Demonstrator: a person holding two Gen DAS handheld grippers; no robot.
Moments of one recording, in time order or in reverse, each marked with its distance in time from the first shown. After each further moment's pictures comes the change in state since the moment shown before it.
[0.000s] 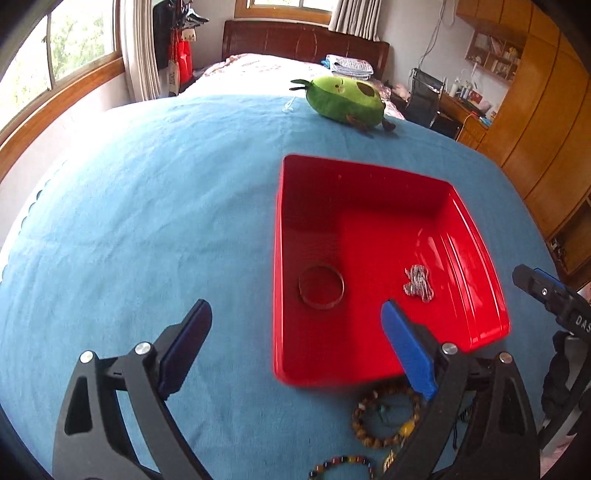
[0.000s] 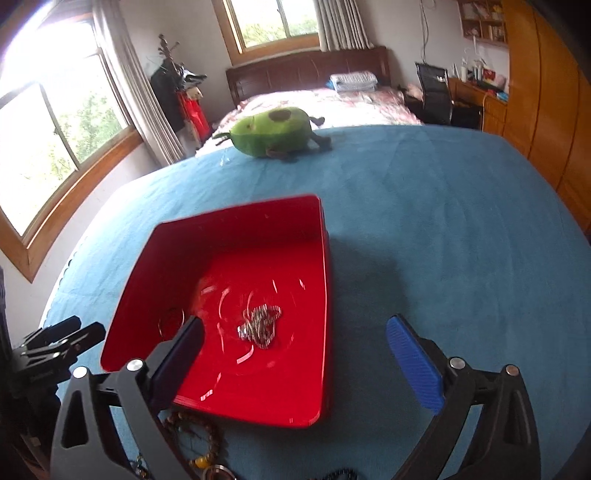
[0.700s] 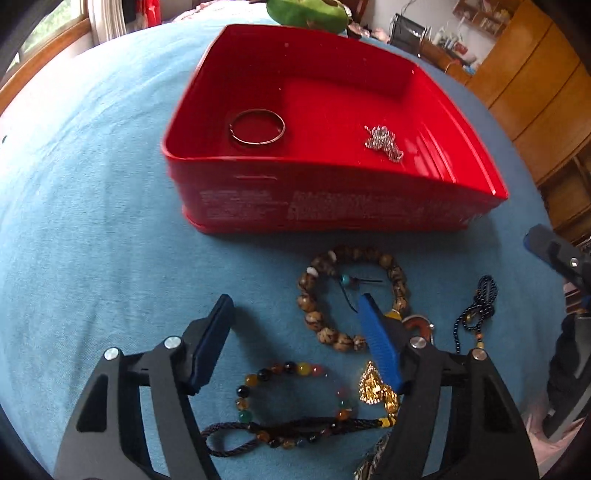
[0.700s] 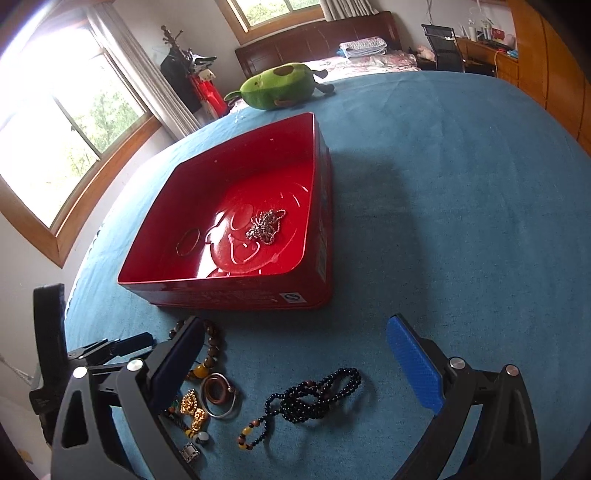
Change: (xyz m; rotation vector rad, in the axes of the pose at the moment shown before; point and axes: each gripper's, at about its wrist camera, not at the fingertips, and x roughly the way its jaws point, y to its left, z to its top) left arm 0.037 -0.039 -0.098 0.045 0.225 -0.079; right arm -0.016 -0.024 -0.076 0.018 0.087 0.132
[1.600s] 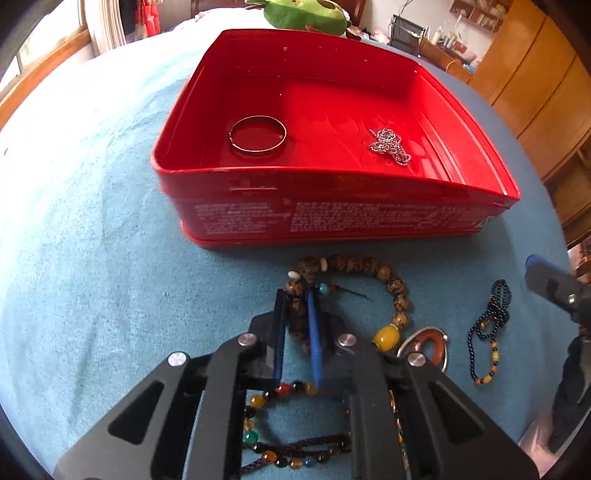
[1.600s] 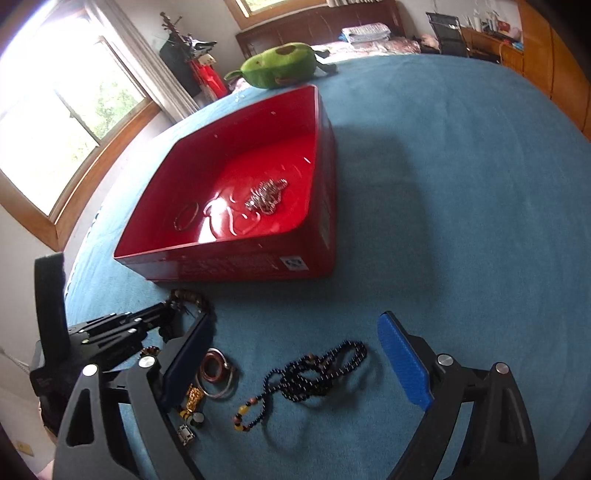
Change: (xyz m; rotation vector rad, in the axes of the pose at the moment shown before) left arm -0.001 0.012 0.007 0.021 -0.029 0.016; right arm 0.005 -0.007 -0.021 0.043 0.072 0.001
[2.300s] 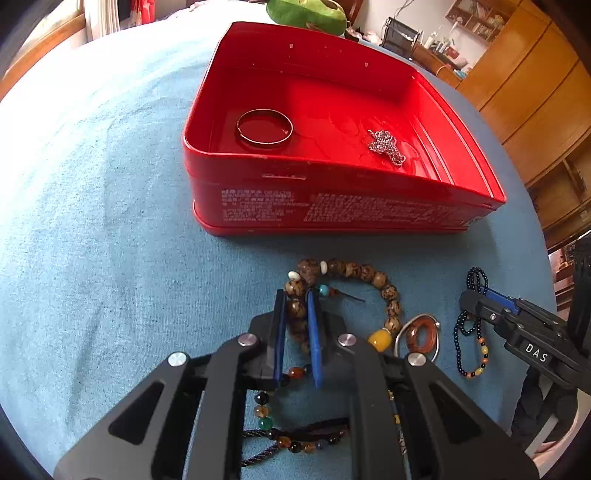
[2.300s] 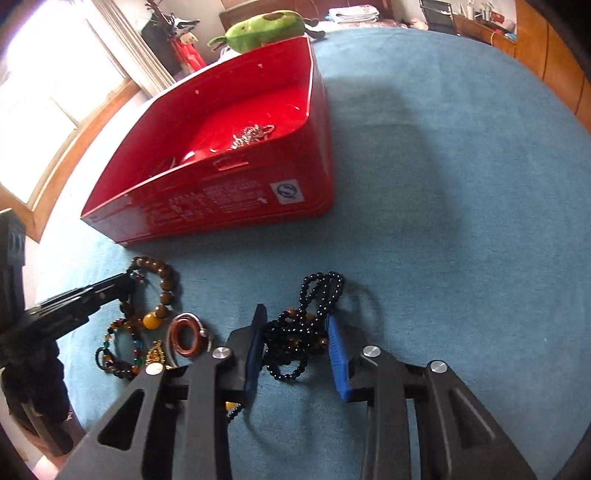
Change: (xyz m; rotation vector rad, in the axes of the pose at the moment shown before) left arm -0.006 0.018 -0.005 -0.025 0.019 -0.085; right arm 0.035 0.010 -0.026 -0.022 0.062 -0.077
